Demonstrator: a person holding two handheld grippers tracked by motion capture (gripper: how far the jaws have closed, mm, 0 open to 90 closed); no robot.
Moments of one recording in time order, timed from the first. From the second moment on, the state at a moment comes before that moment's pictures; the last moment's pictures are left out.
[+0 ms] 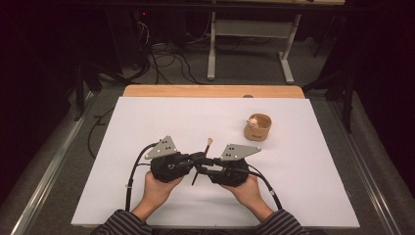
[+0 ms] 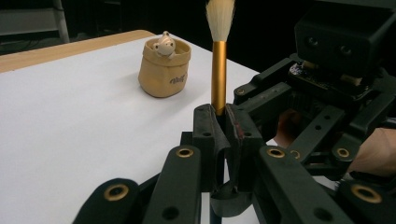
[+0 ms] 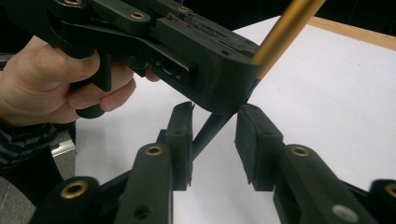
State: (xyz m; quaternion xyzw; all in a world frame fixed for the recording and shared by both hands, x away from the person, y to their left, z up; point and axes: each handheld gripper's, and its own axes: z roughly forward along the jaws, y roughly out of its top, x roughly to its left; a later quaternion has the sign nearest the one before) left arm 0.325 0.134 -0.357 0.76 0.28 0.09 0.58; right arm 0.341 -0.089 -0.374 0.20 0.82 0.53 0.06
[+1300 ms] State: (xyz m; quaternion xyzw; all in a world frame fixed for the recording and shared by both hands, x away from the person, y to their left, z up) left arm 0.325 0.136 -0.358 0.76 0.27 0.08 0.59; right arm 0.343 -0.095 -0.372 0.21 0.82 0.53 0.06
